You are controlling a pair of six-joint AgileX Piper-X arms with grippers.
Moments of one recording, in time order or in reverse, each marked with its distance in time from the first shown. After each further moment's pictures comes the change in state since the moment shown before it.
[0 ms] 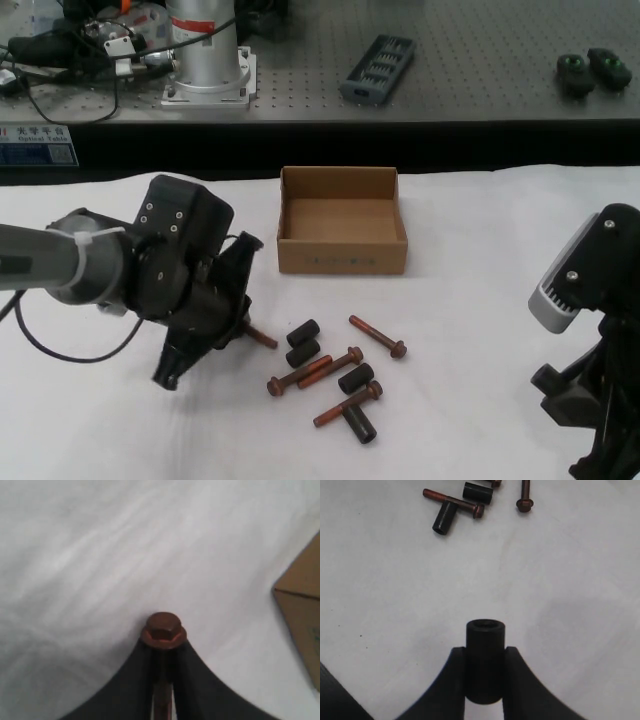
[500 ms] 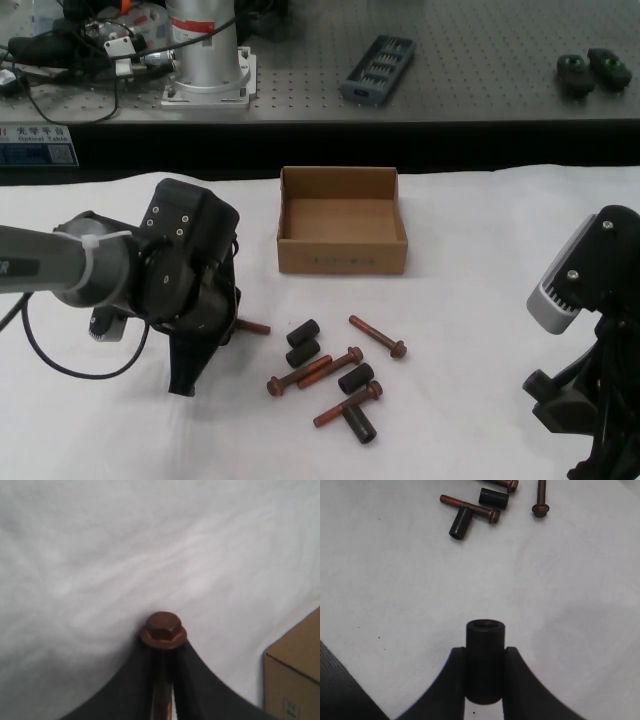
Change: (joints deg) left arm -0.6 0.8 0.1 0.0 -6.0 -18.2; right arm 0.0 0.0 0.0 0.0 -3.4 0.1
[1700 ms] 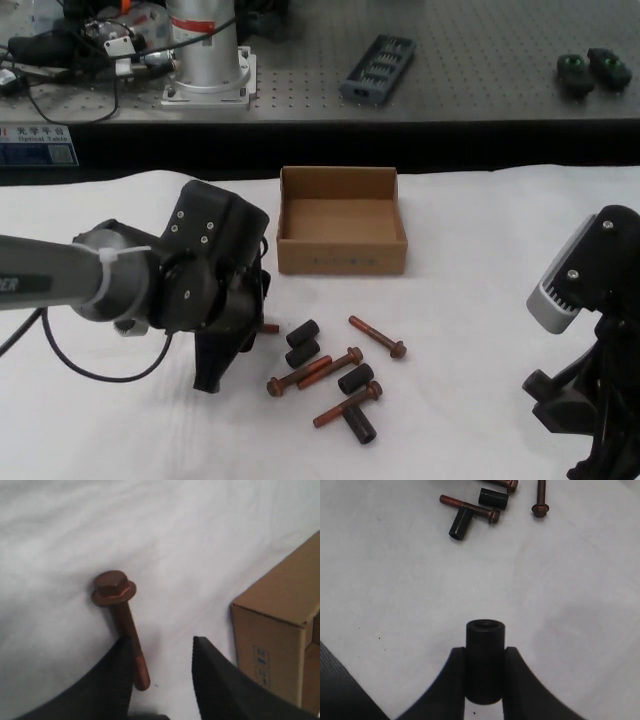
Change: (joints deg) left arm -3.8 -2.1 1.0 -4.3 -3.5 0.1; right arm 0.0 0.0 0.0 0.0 0.0 0.1
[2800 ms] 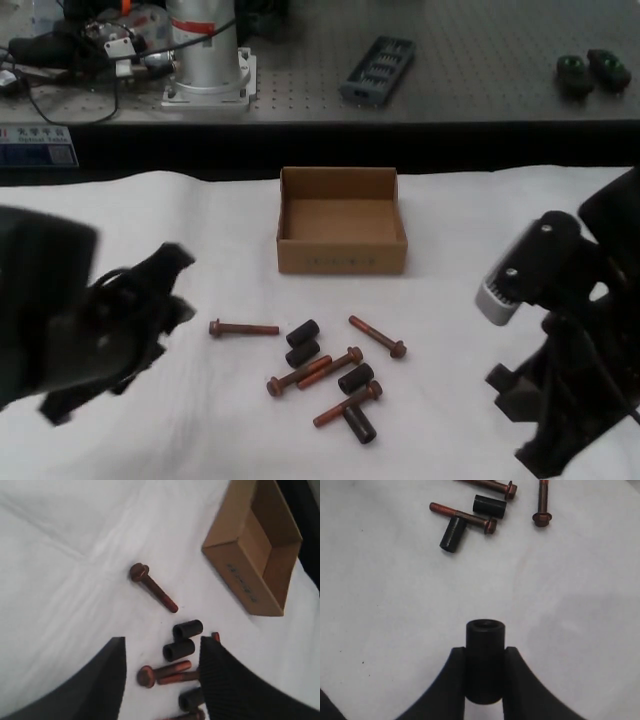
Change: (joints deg) left arm 5.1 -33.3 23.5 0.3 7.7 30.2; right arm 0.0 5.4 0.0 -4.2 0.0 0.0
